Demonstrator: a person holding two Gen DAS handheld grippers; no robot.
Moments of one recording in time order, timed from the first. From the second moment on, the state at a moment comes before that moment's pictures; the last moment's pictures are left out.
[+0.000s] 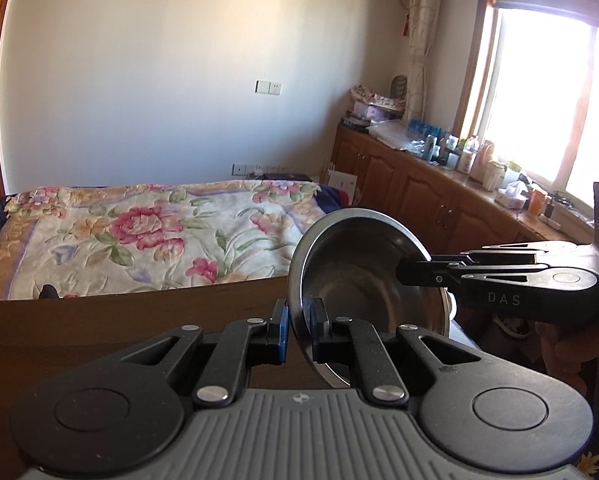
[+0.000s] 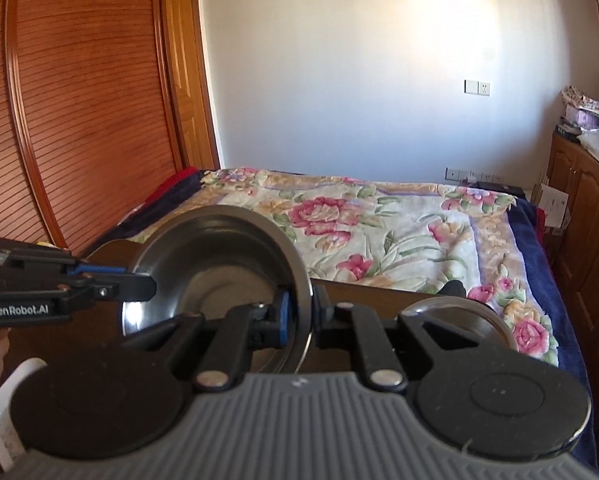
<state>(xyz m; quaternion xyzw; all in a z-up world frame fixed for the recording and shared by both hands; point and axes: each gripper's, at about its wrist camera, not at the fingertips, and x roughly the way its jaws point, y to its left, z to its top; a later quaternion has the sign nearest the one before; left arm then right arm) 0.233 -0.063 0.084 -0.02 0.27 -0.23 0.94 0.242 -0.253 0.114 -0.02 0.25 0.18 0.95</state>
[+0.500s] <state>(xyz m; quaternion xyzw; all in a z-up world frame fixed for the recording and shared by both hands) 0.168 -0.053 0.092 -0.02 0.24 -0.25 0.94 0.191 -0.255 0.114 -0.01 0.24 0.18 0.95</state>
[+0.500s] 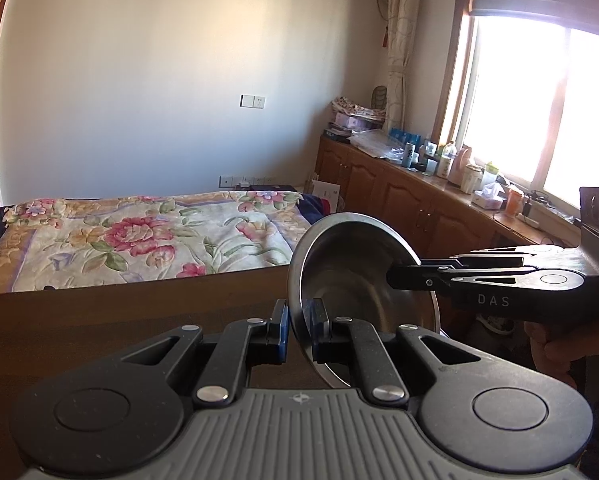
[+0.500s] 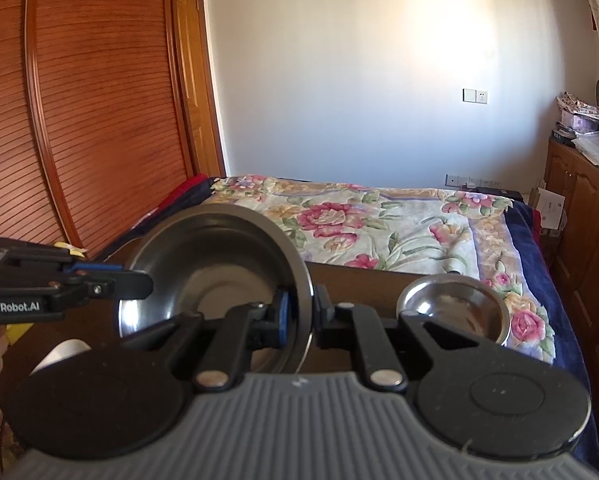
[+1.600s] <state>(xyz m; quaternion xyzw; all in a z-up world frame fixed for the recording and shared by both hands) 0.095 -0.044 0.014 -0.02 0.28 -0.24 0.93 0.120 -0.241 0.048 -0.02 0.26 0.18 0.95</state>
